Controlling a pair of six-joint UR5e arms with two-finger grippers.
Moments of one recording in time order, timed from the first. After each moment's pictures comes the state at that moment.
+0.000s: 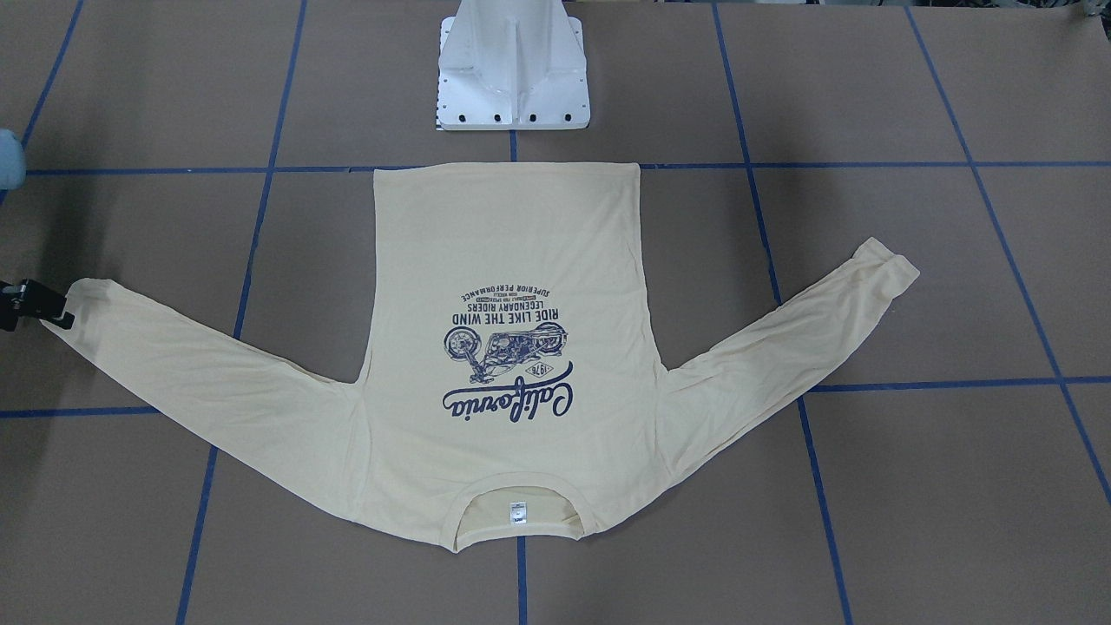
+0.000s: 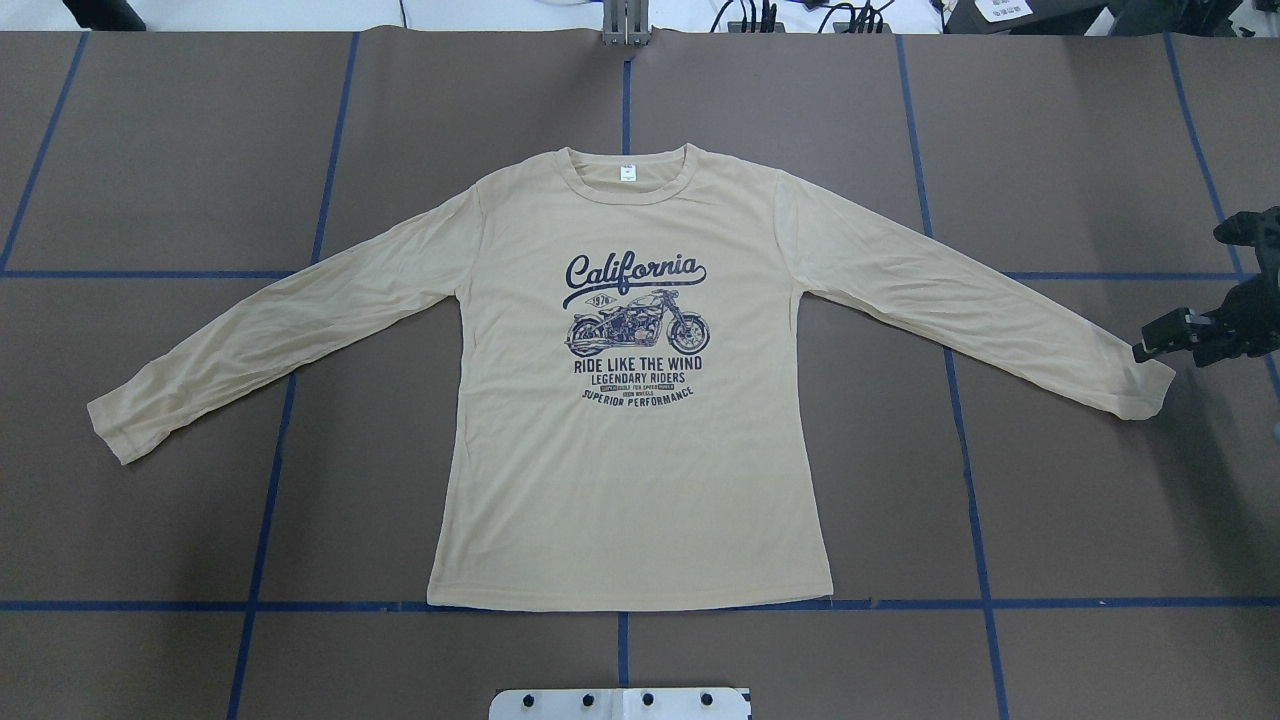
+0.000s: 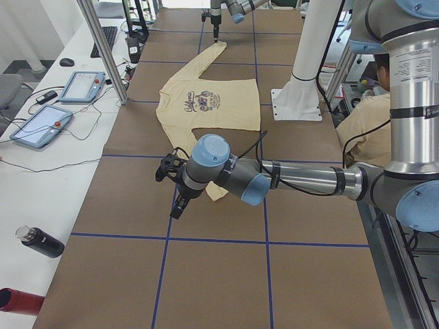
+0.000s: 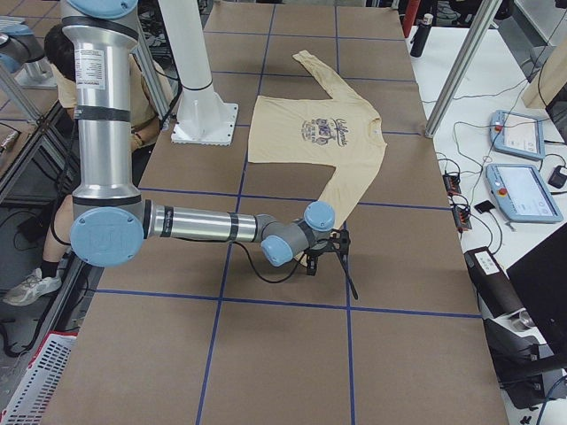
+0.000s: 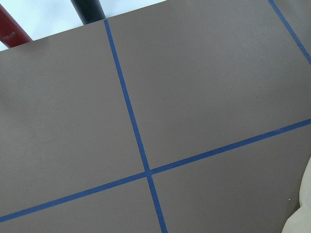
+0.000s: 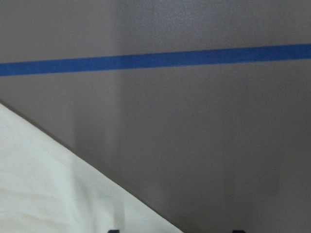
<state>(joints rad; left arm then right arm) -1.57 -1.44 -1.78 -2.04 -2.32 -0.07 1.11 -1.59 1.43 -0.92 2.32 0.70</state>
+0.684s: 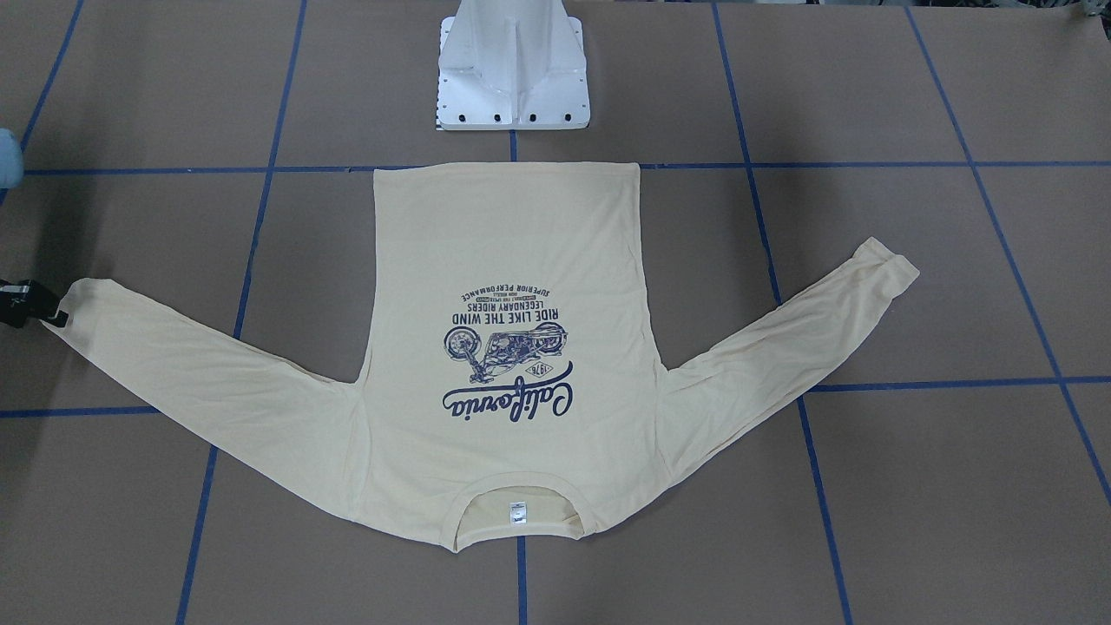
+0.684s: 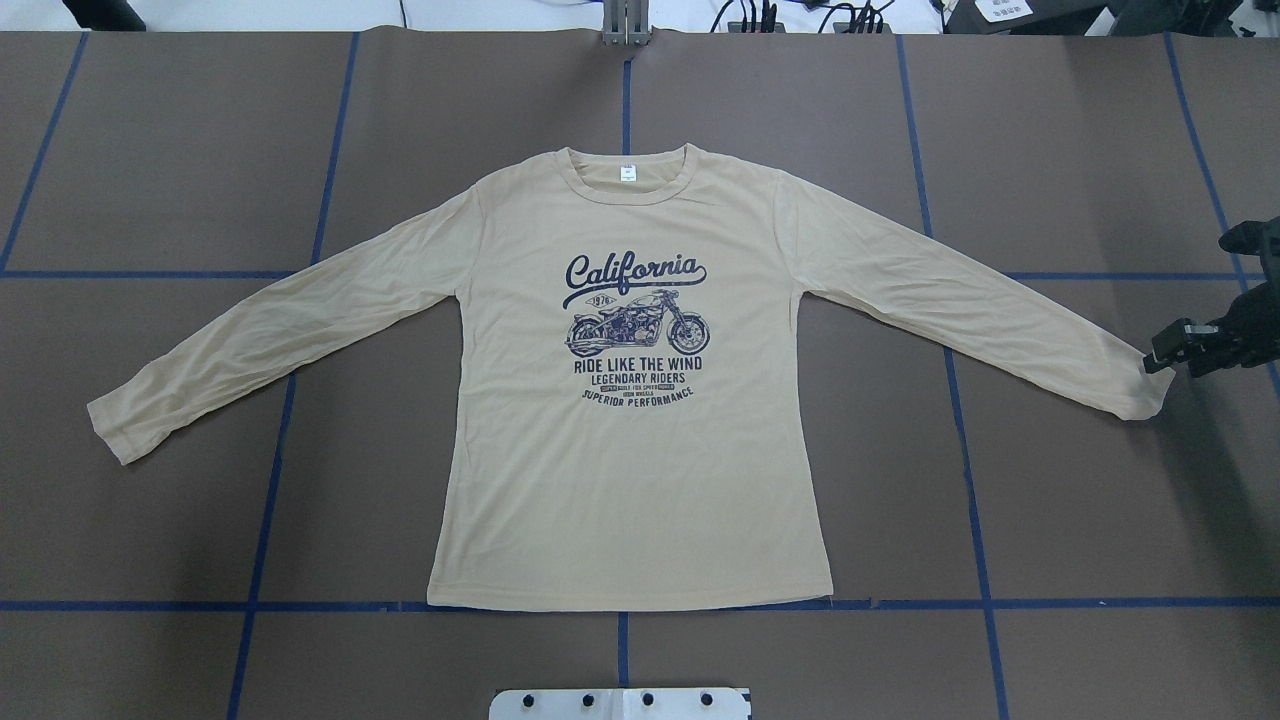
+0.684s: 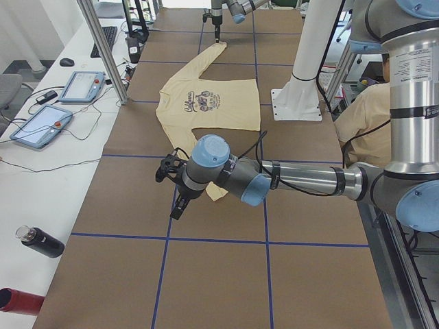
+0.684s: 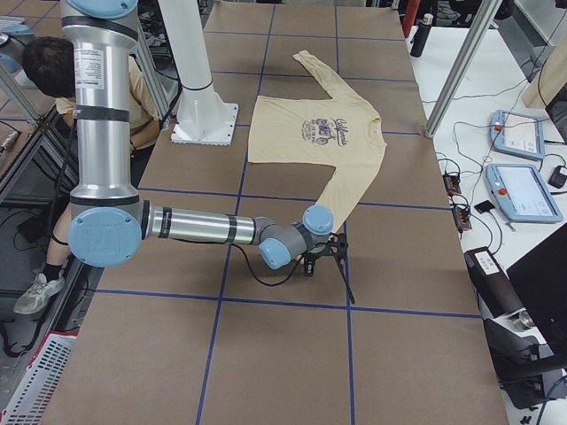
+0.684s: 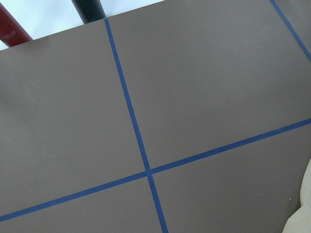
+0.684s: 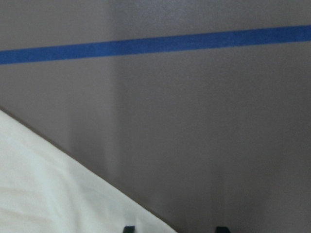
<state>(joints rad) -1.57 -1.44 -1.78 -2.04 -2.32 -0.07 1.11 -1.60 1.41 -0.93 2.33 0.70</state>
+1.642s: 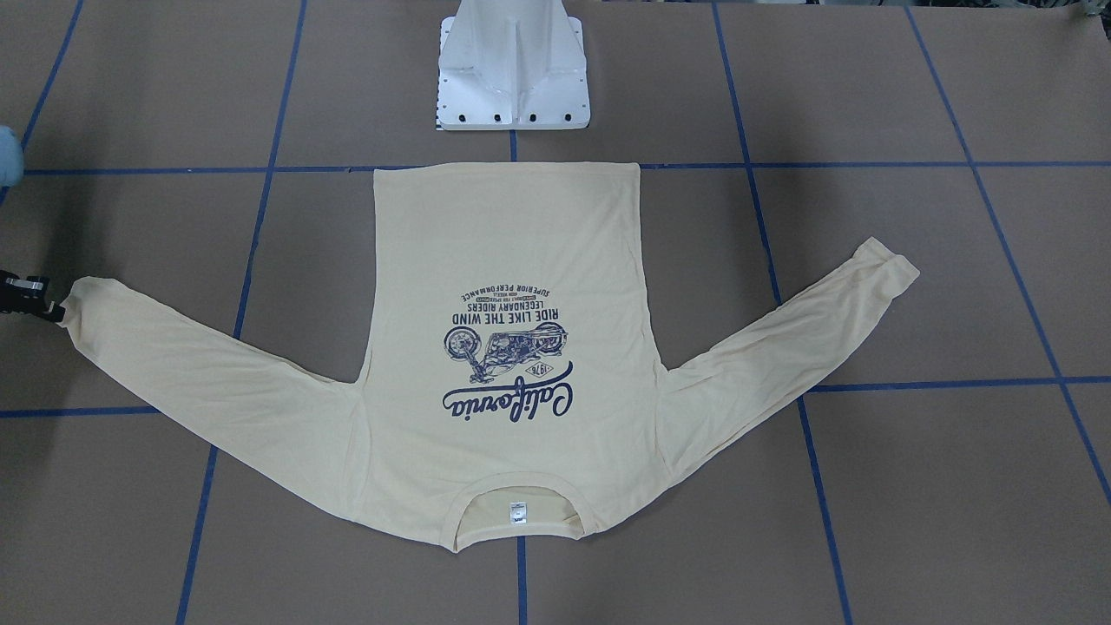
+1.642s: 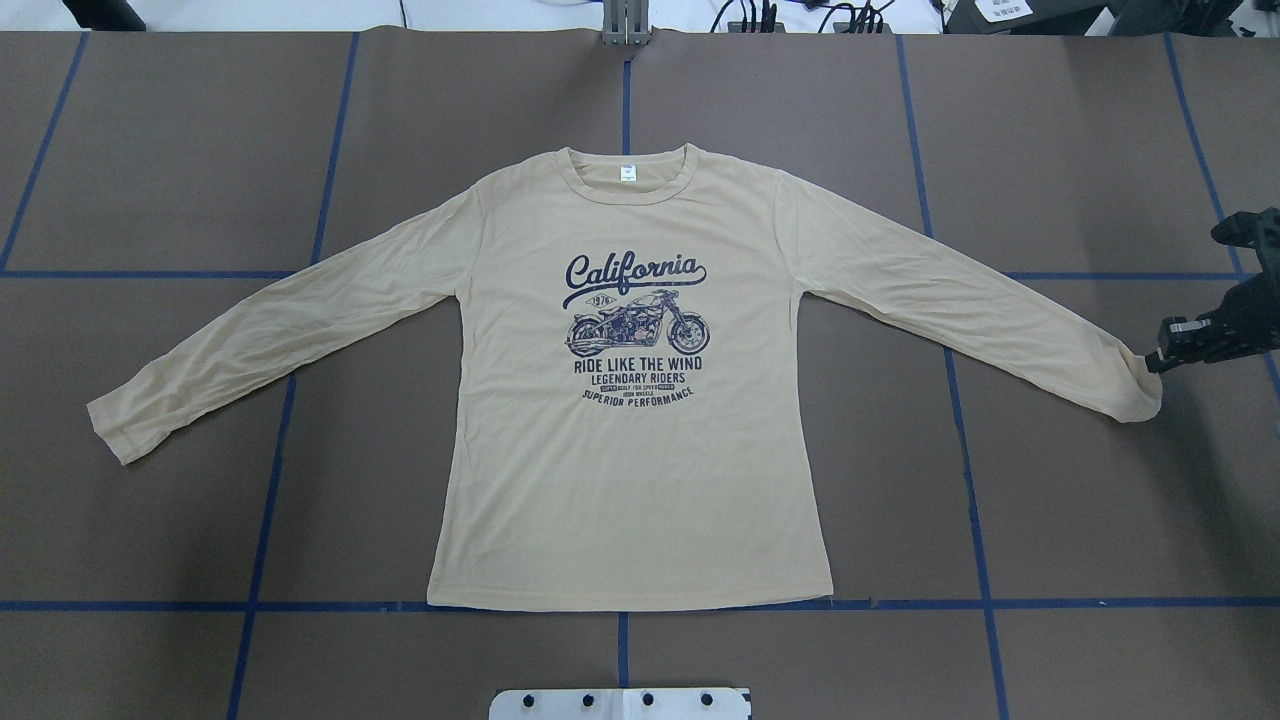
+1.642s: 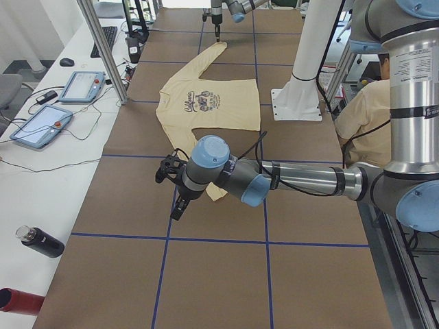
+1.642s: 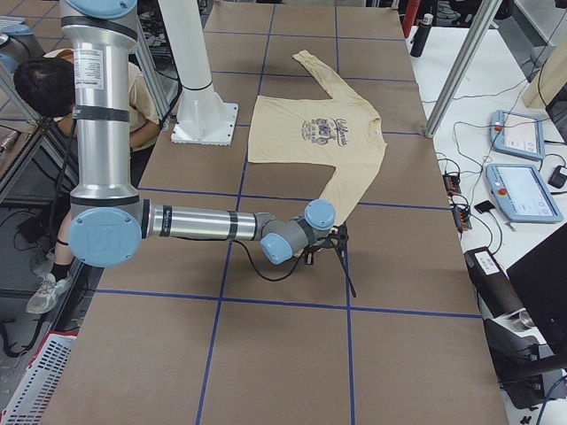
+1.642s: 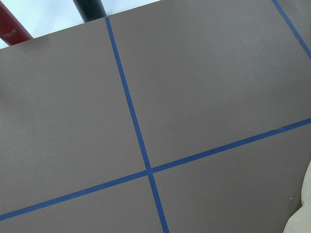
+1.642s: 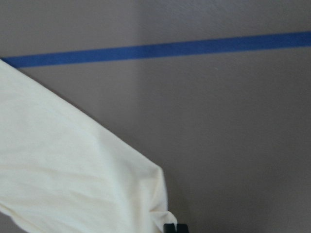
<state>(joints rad) -1.57 -1.44 -1.77 -2.04 -2.32 -0.07 1.12 -1.58 1.47 -0.93 2.41 0.72</state>
